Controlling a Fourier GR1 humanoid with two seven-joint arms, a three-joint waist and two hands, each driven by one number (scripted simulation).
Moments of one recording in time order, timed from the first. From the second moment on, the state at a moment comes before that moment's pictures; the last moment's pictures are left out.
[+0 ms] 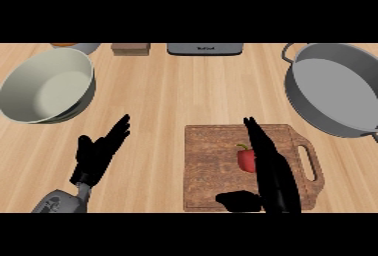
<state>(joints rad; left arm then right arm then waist) -0.14 0.39 -0.41 -1.35 0.34 0.12 0.08 -0.06 -0.19 0.57 -1.87 0.74 -0.22 0.77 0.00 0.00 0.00</state>
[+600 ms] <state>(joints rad) -0.12 0.34 -0.31 -1.35 0.27 0.05 0.09 0.05 -0.27 0.41 -1.80 0.68 -0.21 0.53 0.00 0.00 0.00</state>
